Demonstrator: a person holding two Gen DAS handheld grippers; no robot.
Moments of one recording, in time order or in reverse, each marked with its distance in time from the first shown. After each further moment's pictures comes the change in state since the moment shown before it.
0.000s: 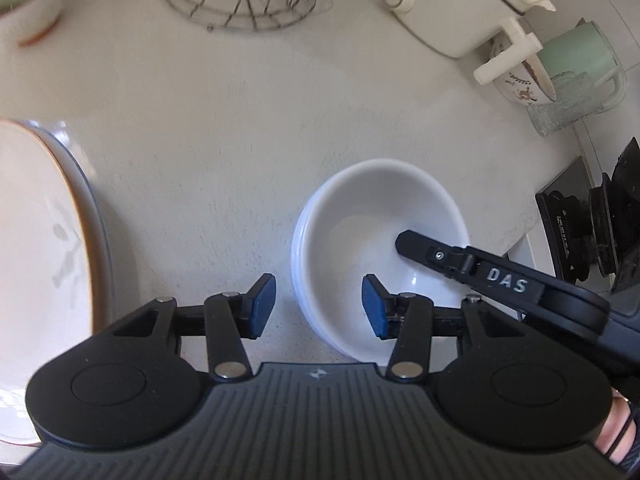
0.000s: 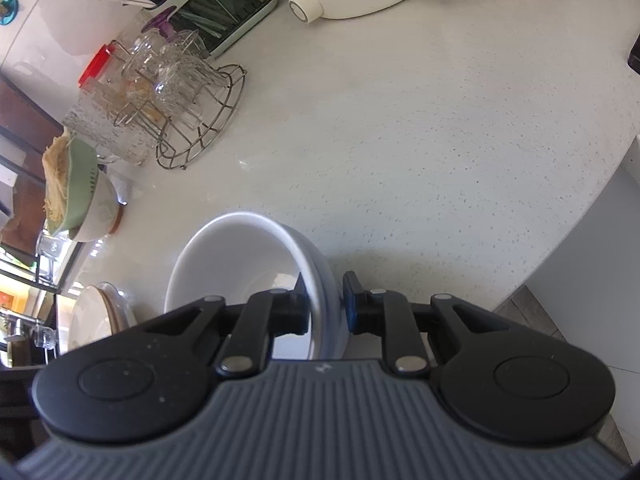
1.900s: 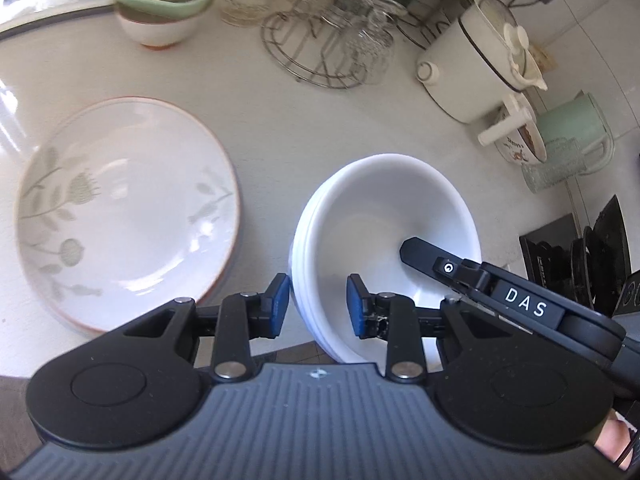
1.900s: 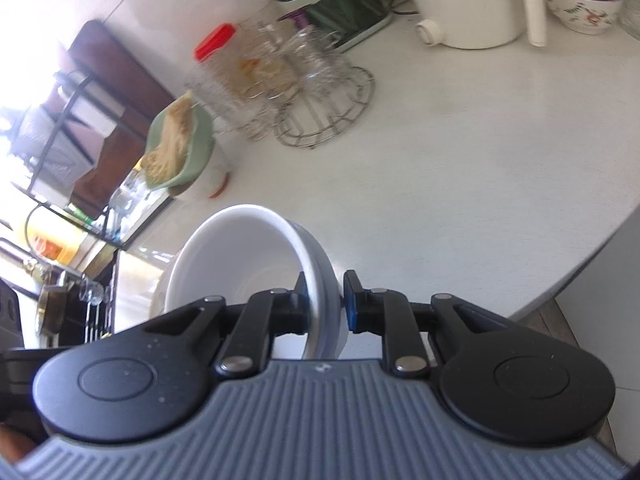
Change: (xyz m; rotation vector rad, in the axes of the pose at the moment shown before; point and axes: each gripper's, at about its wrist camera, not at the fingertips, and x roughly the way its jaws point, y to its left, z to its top) left arm -0.127 0.039 -0.064 -0.135 -0.164 0.028; right arm -0.065 0.083 -0.037 -0.155 -0.014 0.139
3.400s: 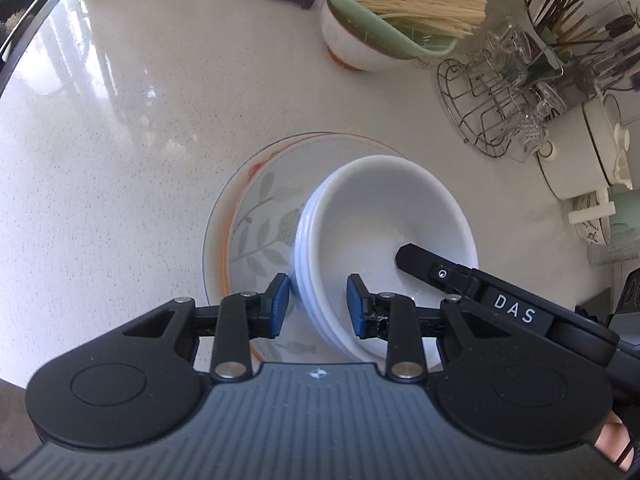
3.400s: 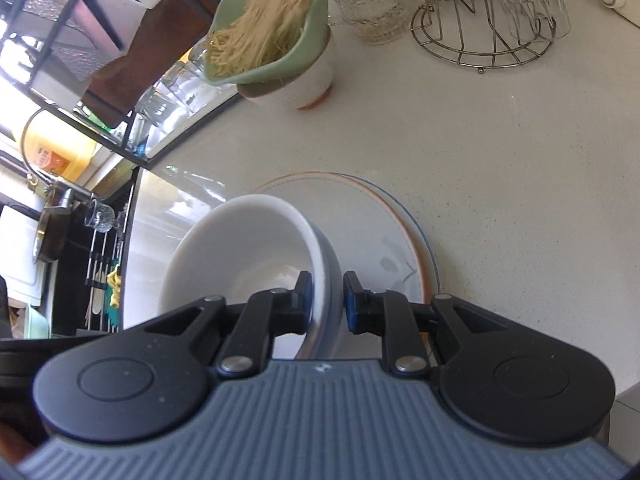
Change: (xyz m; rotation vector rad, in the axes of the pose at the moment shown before) left arm -0.011 0.160 0.040 -0.217 0.007 0.099; right arm 0.128 0.123 -0.011 -0.154 0.219 0.042
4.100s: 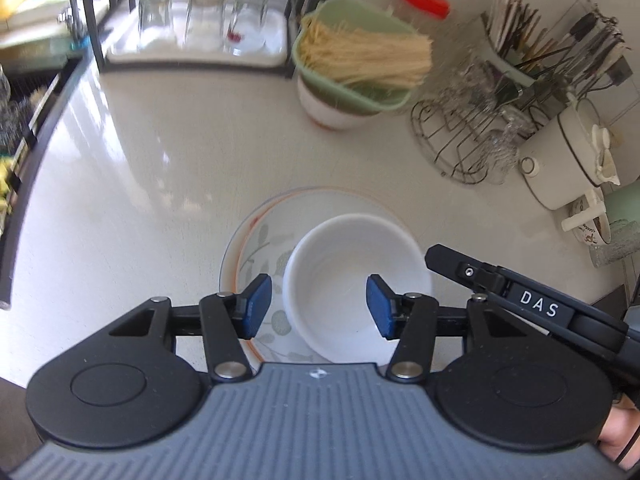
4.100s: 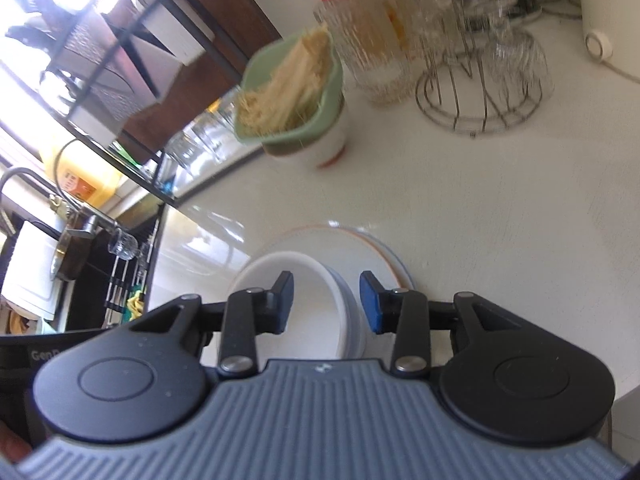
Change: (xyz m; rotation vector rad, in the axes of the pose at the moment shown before) left arm -0.069 -0.037 -0.015 0.113 -0.175 0.073; right arm -0.054 -0.003 0.005 -0.047 -0.151 0.049
